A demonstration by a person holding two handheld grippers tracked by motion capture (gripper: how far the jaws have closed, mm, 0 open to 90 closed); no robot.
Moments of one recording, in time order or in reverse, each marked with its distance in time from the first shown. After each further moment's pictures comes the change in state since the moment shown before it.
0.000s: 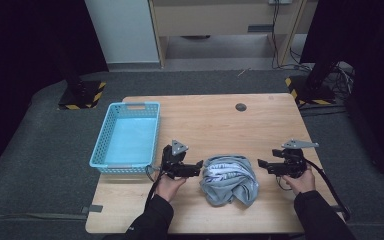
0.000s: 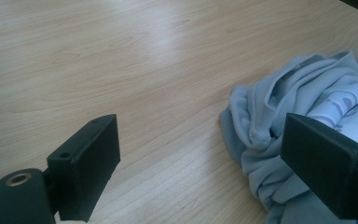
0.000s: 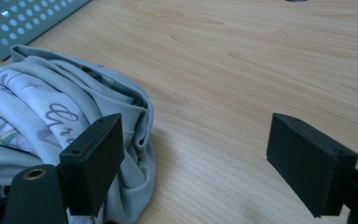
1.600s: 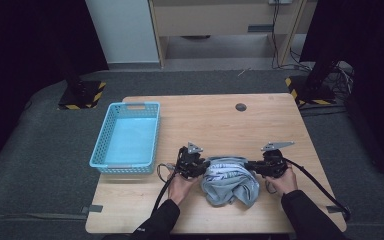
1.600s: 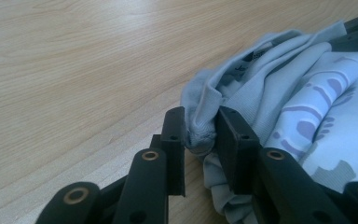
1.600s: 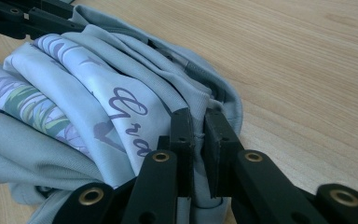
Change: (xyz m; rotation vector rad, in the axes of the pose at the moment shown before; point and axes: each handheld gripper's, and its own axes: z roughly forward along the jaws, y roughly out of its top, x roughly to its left) left arm -0.017 -0.005 0.043 0.113 -0.101 -0.013; right arm 0.025 -0.001 0.042 0.146 0.167 -0.014
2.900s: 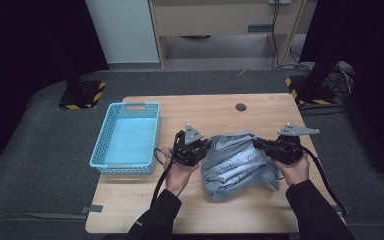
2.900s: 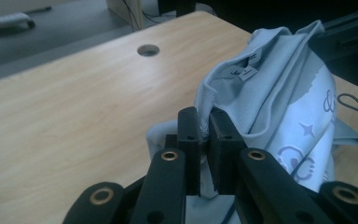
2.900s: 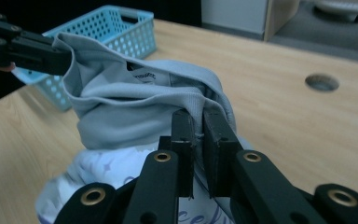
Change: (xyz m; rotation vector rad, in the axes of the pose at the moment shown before) left arm -0.028 0.063 -0.076 -0.220 0.057 0.133; right arm 0.028 0.053 -0.071 -0.273 -0.093 -0.075
